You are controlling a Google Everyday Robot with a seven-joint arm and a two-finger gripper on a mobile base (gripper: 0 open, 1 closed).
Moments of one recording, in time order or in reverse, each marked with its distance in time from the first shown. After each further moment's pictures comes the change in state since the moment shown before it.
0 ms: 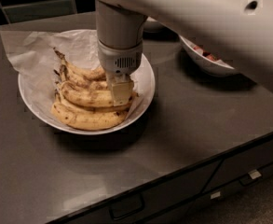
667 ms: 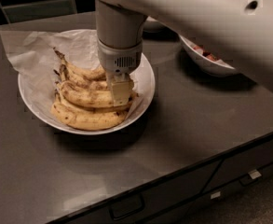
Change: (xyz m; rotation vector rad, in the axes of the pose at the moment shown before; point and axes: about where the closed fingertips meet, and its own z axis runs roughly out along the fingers) arm 0.000 0.000 0.000 0.000 0.000 0.000
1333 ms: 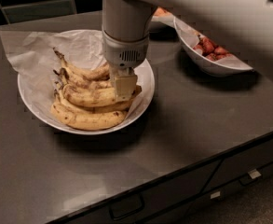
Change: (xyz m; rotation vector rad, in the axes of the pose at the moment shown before) arm 0.003 -0.003 -0.017 0.039 -0.027 0.033
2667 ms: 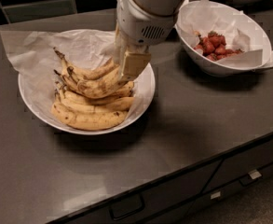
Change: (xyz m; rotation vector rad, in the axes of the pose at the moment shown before) arm 0.004 -0.003 -0.077 0.239 -0.161 0.007
